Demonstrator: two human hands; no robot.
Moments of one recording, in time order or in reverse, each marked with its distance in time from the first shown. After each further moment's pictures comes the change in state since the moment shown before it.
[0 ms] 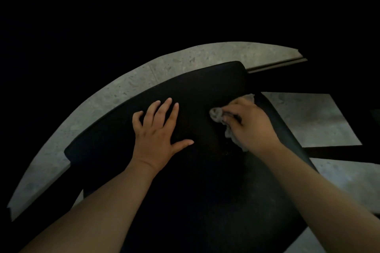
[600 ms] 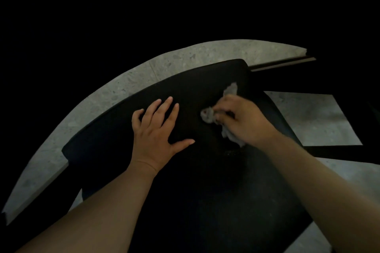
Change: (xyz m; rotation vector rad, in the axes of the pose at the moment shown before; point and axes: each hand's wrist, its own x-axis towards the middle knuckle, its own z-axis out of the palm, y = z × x) left_hand -0.002 -0.001 0.004 -0.112 0.126 0.024; right_hand 0.022 -0.008 -0.005 0.045 -0.227 -0.085
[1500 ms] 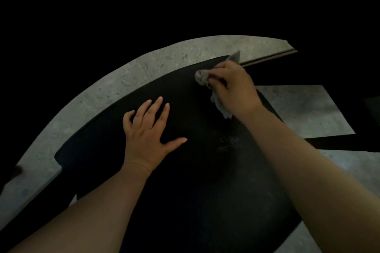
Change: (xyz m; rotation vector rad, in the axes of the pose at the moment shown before) left_hand 0.000 0.001 0.000 0.047 -0.039 -0.014; right_hand 0.035 0.003 -0.010 -0.102 0.311 0.088
